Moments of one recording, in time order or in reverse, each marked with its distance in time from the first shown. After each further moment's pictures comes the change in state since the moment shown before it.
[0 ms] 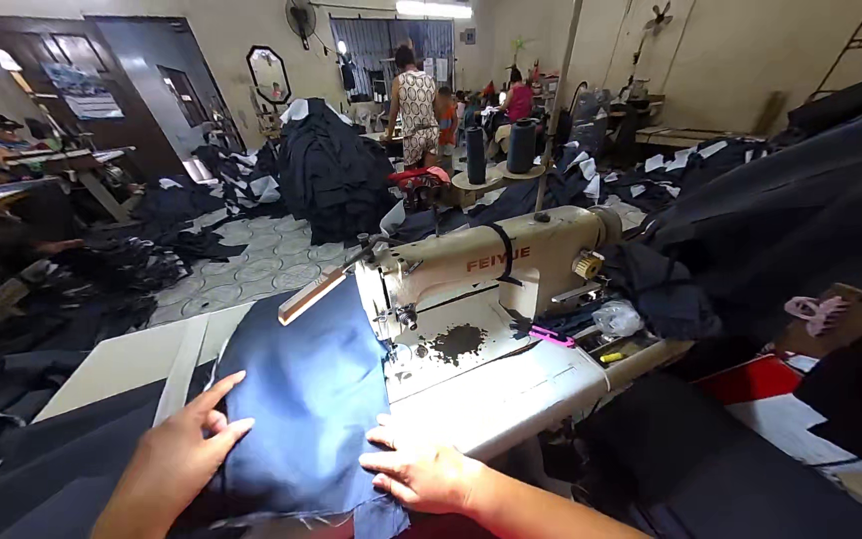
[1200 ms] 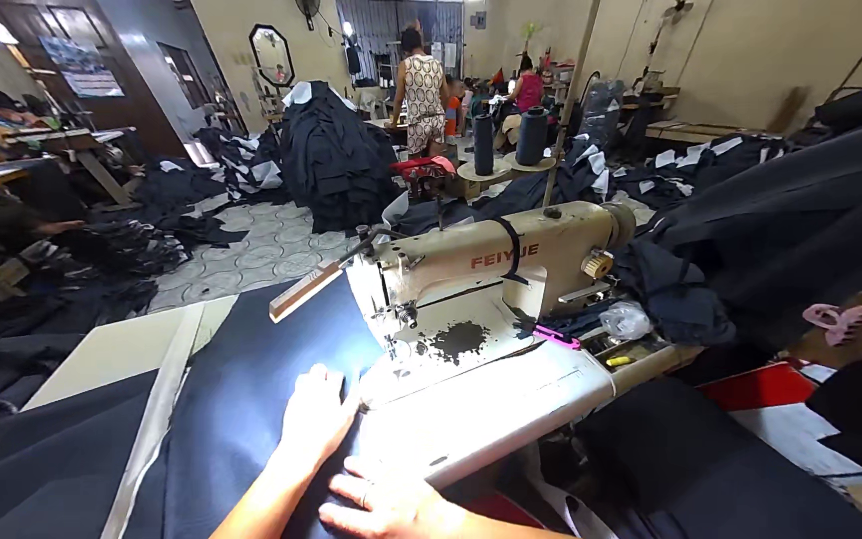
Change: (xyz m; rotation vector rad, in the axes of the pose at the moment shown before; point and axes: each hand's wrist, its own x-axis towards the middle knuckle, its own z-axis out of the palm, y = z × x) left_hand 0.030 0.065 0.127 0.308 -0.268 0.032; right_hand -0.006 -0.024 0.045 -0.139 0.146 -0.206
